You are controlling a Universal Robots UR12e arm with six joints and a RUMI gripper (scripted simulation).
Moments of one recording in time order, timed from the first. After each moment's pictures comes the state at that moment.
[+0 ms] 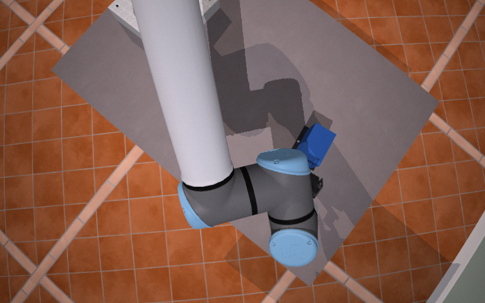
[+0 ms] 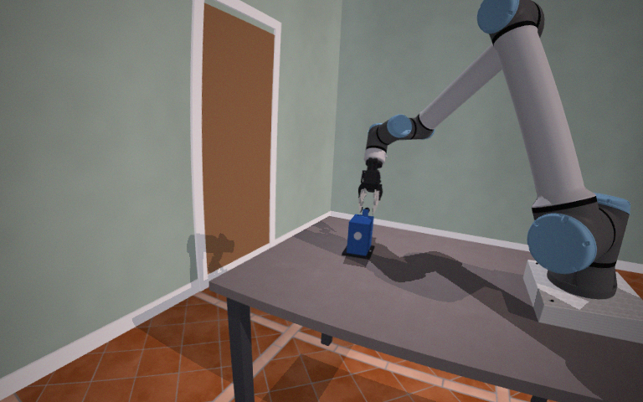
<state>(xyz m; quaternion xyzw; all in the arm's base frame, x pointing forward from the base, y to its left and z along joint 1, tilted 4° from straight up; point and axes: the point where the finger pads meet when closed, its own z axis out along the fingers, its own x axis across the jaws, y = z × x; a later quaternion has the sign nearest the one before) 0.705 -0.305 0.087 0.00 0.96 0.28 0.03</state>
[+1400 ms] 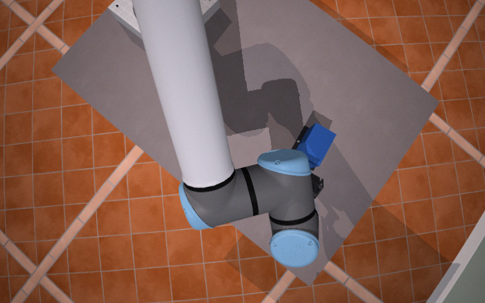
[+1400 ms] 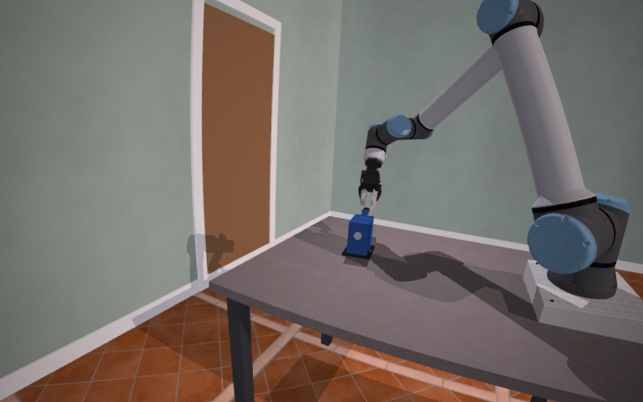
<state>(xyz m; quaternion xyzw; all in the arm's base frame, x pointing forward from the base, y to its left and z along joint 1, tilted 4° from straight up) 0.707 -0.305 0.087 0.00 0.96 0.28 0.03</state>
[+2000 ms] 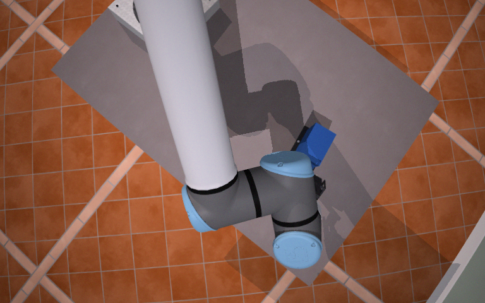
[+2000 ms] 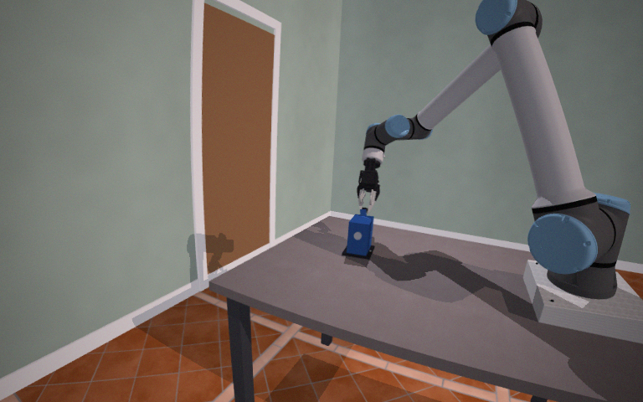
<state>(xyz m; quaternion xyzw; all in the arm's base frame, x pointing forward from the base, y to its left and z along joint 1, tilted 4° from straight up) 0.714 -0.305 0.087 0.00 0.96 0.28 0.03</state>
